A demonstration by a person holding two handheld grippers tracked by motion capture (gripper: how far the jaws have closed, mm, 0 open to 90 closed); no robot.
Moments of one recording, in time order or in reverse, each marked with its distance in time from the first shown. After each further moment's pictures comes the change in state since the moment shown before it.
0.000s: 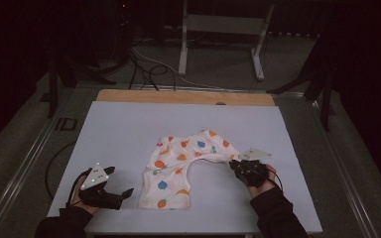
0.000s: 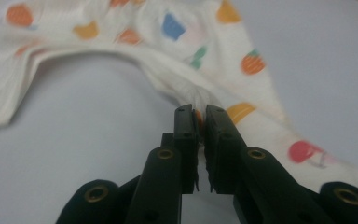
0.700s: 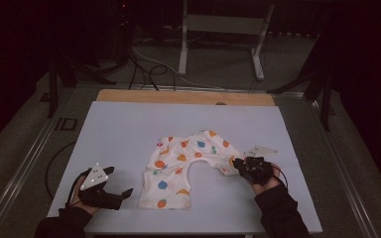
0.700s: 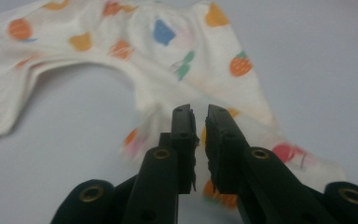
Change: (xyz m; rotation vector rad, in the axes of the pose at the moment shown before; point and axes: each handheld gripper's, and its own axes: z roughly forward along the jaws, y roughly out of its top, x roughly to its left) left arm 0.000 0.000 -0.002 -0.002 0.003 0.003; right arm -0.012 0.002 -0.007 0.004 0.029 0.050
